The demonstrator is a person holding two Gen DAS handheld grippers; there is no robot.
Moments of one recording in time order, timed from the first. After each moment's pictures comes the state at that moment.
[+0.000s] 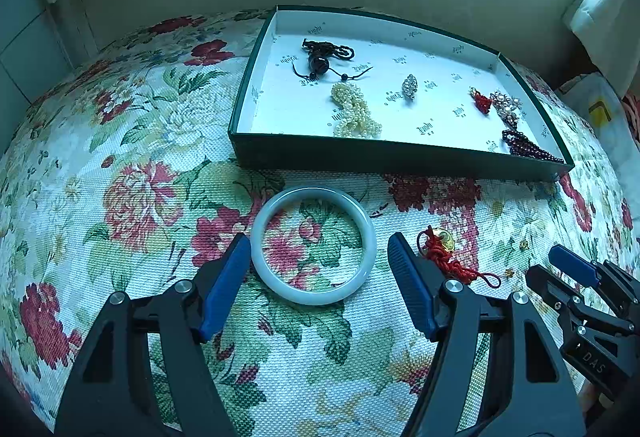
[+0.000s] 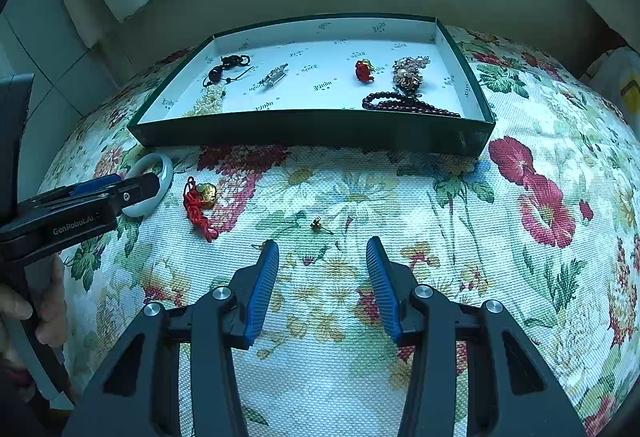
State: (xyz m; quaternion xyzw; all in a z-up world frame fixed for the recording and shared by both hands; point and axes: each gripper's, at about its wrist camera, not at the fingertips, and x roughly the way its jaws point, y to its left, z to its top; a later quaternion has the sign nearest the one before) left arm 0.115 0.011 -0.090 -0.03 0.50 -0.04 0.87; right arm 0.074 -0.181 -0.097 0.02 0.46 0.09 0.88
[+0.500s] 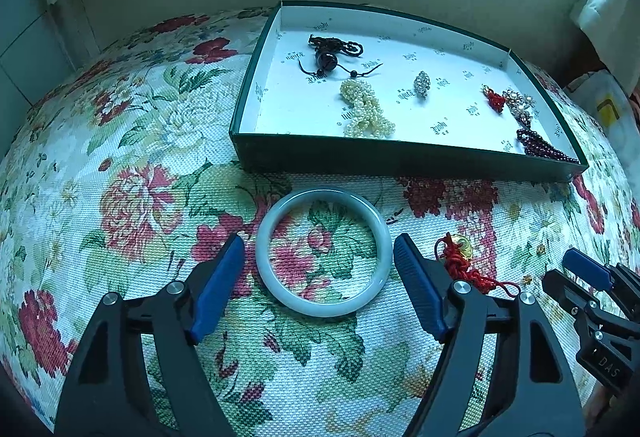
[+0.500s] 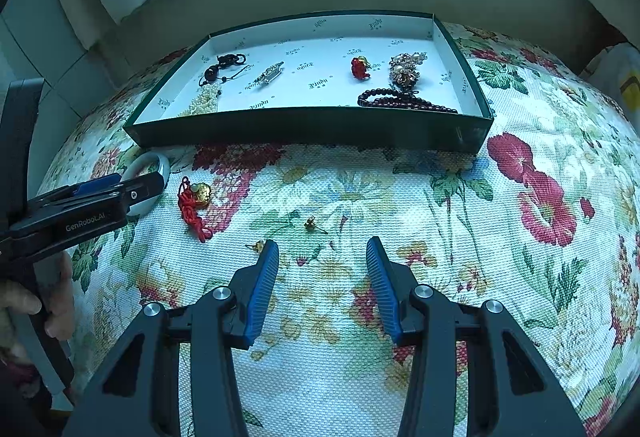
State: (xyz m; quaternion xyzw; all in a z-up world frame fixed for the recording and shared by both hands) left arm 0.120 0.016 -0.102 -0.02 0.50 -0.03 0.87; right arm 0.076 -0.184 -0.099 0.02 0.46 0.09 0.88
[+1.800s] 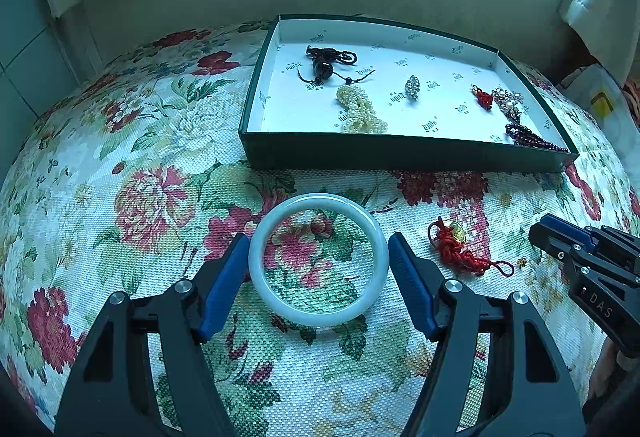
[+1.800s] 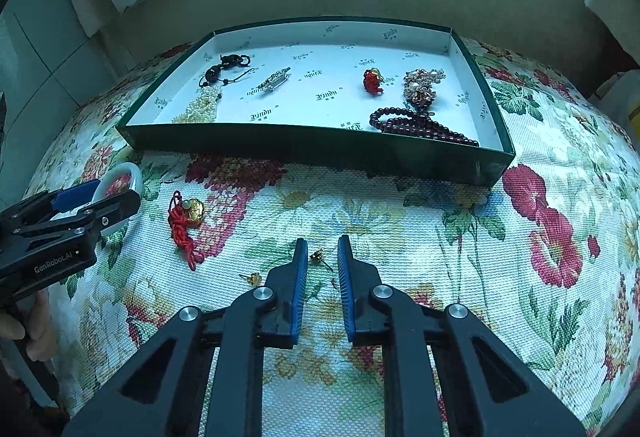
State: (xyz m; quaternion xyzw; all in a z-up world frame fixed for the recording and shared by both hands) left arm 0.102 0.018 -0.090 -0.01 0.48 -0.04 0.88; right arm 0.097 -0.176 -0.102 -0.01 0.45 0.10 0.89
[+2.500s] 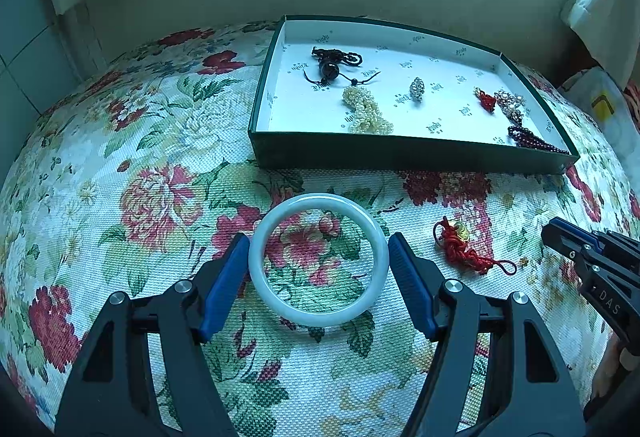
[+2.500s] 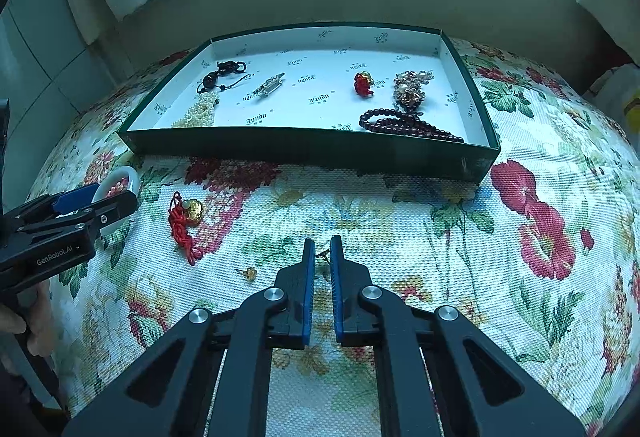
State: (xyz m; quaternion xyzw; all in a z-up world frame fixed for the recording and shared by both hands) left arm 0.102 0.023 -0.089 -0.01 0.48 -0.03 0.88; right arm 0.089 -0.182 -0.099 0.00 0.45 0.09 0.89
